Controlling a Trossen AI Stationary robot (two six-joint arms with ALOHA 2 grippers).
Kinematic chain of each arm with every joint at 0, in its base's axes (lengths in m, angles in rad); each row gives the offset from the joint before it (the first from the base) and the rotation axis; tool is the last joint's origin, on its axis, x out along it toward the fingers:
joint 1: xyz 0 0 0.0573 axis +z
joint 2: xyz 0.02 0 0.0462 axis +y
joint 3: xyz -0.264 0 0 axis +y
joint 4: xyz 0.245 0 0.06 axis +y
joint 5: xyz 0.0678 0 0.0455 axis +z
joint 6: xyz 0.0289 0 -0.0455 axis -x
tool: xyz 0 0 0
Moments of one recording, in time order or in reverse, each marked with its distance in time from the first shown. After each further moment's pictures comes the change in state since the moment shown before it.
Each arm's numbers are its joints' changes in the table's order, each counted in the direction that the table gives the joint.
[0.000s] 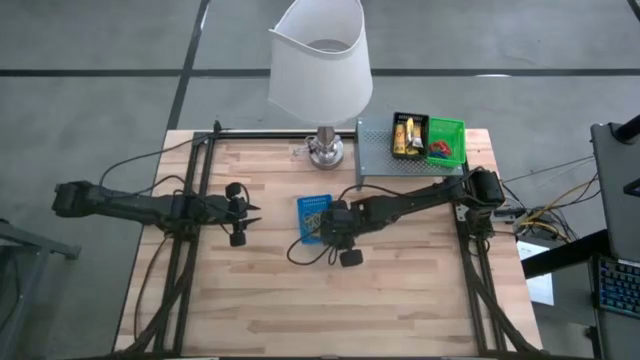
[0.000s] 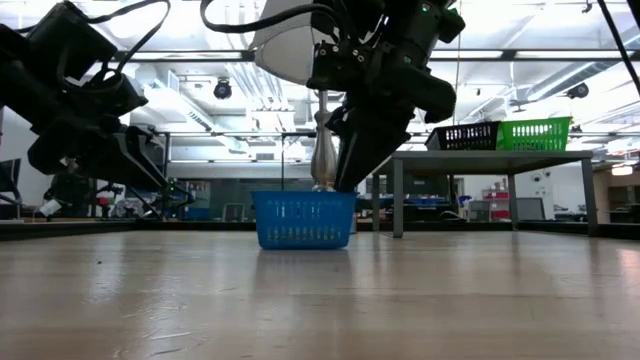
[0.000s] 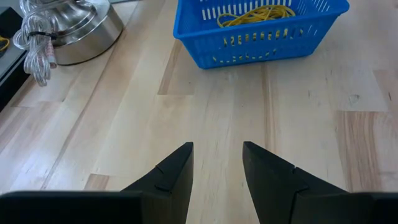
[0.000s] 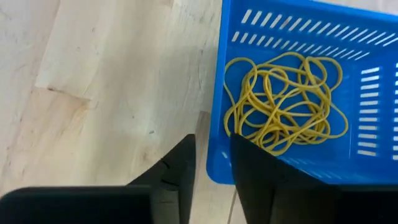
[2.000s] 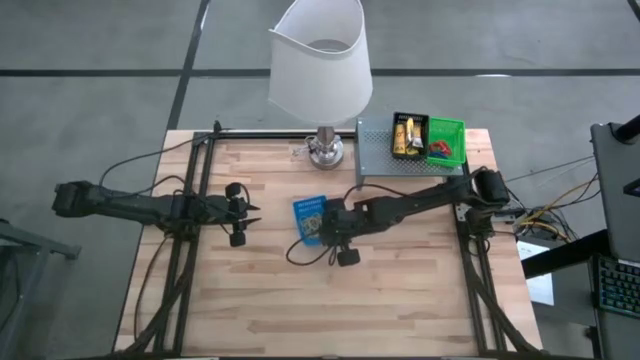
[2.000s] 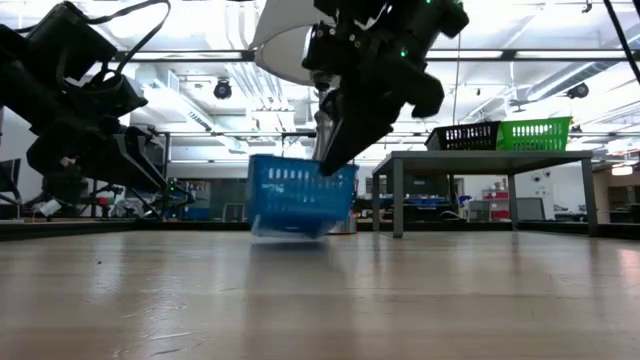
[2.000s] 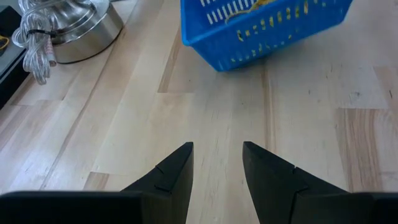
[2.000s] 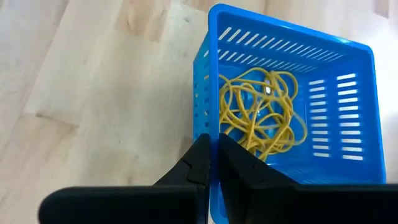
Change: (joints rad) left arm 0.000 0.000 0.000 0.007 0.000 0.000; right arm 0.013 -0.026 0.030 -0.116 -0.062 0.043
